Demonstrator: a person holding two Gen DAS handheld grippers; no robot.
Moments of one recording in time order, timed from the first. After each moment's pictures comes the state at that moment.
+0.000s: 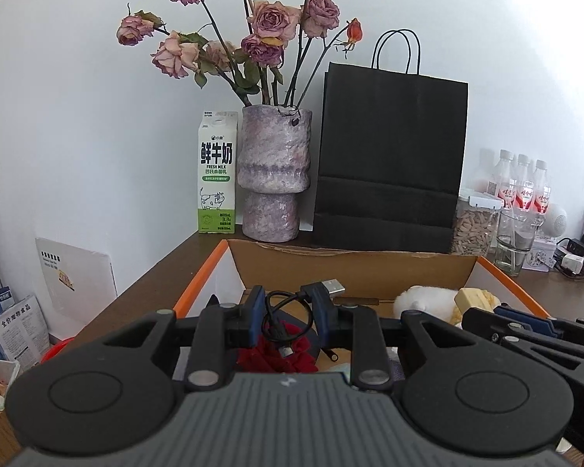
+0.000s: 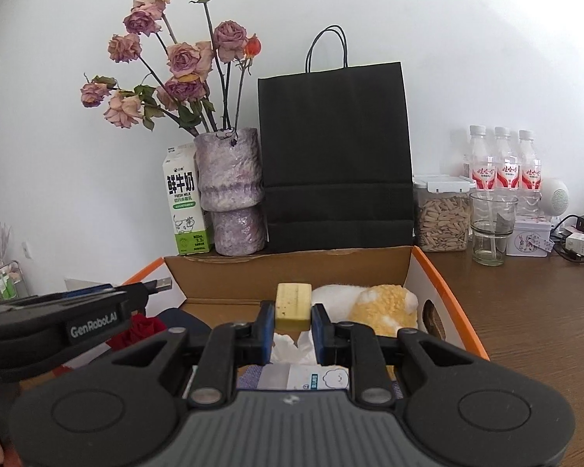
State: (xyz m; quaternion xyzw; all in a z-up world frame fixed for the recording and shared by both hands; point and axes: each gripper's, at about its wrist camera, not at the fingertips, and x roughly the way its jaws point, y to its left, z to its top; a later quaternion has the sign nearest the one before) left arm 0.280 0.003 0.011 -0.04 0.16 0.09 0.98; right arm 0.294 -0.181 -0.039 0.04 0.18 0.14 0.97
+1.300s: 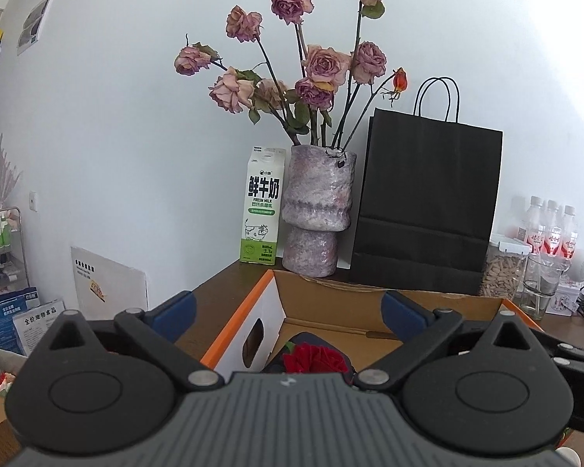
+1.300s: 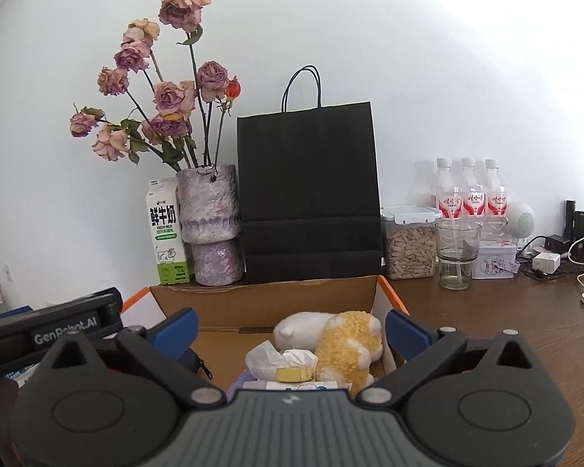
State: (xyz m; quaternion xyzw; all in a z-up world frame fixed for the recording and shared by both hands) left arm 0.250 0.012 0.020 -0.06 0.10 0.15 0.98; right arm 0.265 -0.197 -0.023 0.04 0.13 0.10 0.99
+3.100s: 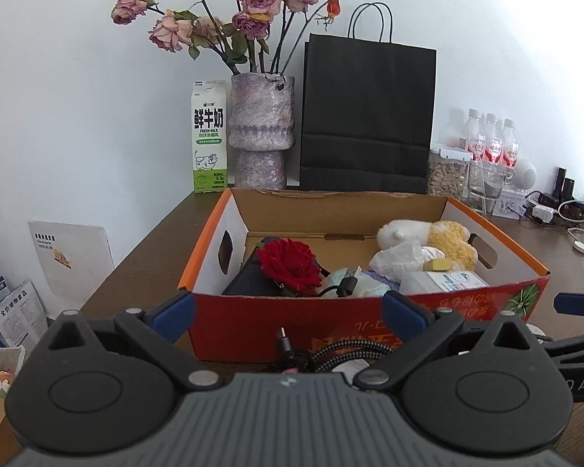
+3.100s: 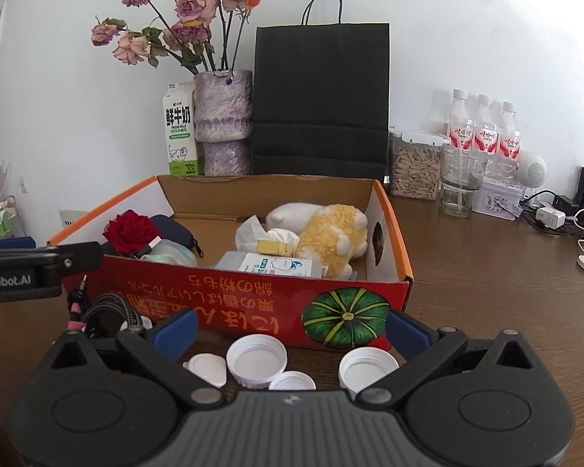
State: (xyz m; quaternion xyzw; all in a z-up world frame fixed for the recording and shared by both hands) left arm 0.216 0.013 0.003 -0.02 0.22 0.04 0.97; right arm 0.242 -0.223 -0.054 -0.03 0.26 0.14 0.96
